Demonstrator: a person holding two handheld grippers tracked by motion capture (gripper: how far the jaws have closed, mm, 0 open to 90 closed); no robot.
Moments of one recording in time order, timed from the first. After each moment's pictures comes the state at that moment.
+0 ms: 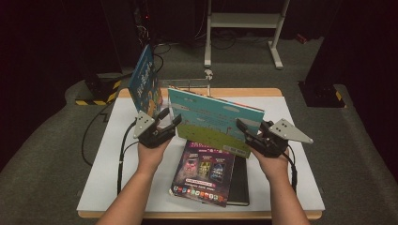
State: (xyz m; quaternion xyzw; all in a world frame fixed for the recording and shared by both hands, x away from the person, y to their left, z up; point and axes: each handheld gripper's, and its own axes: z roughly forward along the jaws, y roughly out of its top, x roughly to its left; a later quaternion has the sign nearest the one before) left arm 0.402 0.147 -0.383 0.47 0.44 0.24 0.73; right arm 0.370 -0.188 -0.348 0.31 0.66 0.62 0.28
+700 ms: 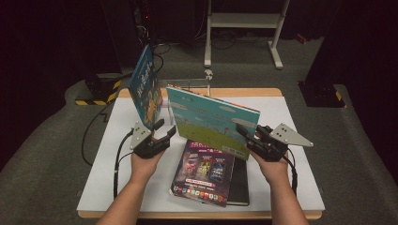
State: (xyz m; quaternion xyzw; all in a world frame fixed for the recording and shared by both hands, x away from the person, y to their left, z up) left arm 0.376 0.167 -0.415 0.51 0.44 0.27 0.69; right arm 0.367 -0.191 -0.359 0.29 0.67 0.64 0.26
